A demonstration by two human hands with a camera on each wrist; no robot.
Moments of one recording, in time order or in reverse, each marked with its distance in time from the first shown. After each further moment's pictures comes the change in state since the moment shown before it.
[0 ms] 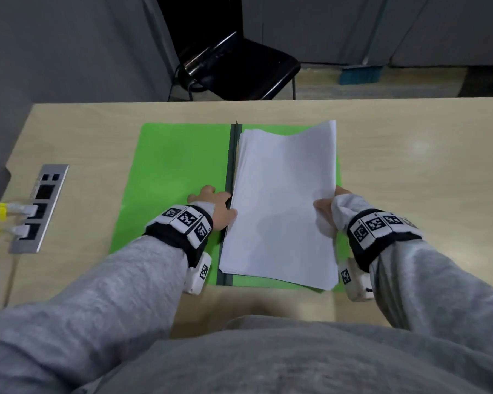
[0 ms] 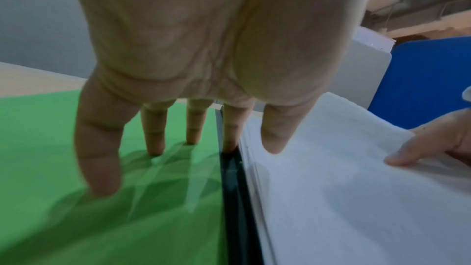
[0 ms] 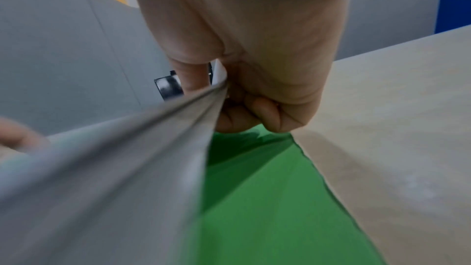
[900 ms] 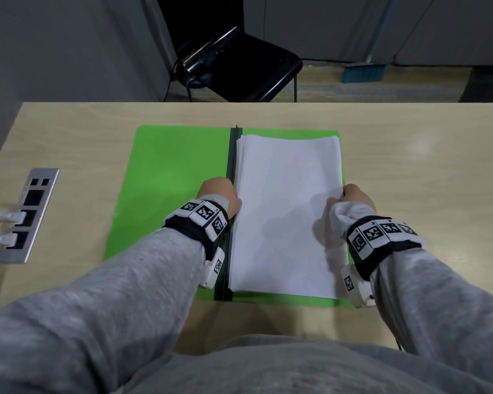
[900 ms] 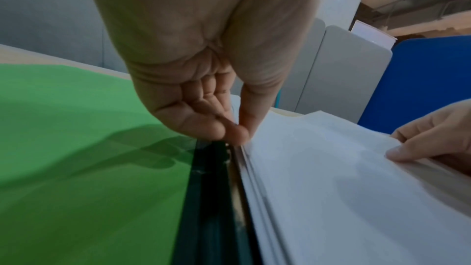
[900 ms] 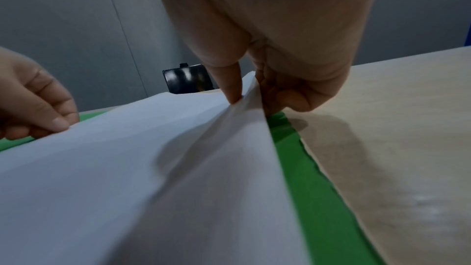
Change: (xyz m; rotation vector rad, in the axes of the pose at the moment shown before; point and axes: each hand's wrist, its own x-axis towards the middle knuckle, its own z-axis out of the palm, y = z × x) left_hand 0.041 0.023 -0.018 -0.256 0.172 -0.034; right_hand 0.023 -0.013 -0.005 -0.273 0.167 -0.011
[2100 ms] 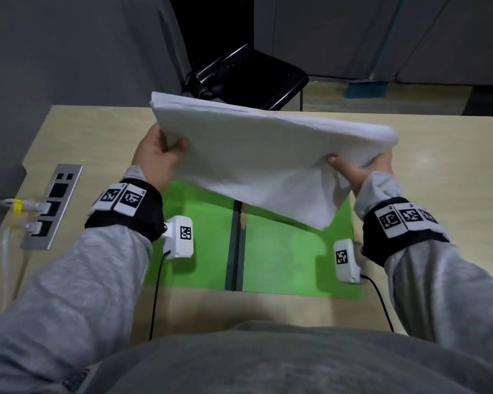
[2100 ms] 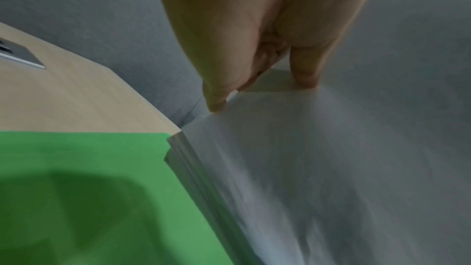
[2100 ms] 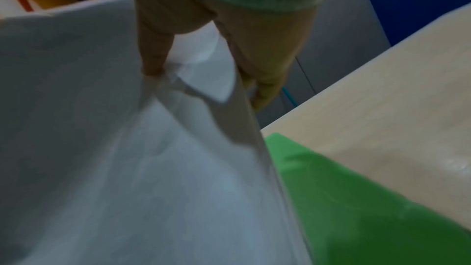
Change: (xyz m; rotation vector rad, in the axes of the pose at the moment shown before) left_hand -0.047 -0.078 -0.085 -0.997 0.524 0.356; right_hand -0.033 -0.025 -0.042 0.772 0.162 -0.266
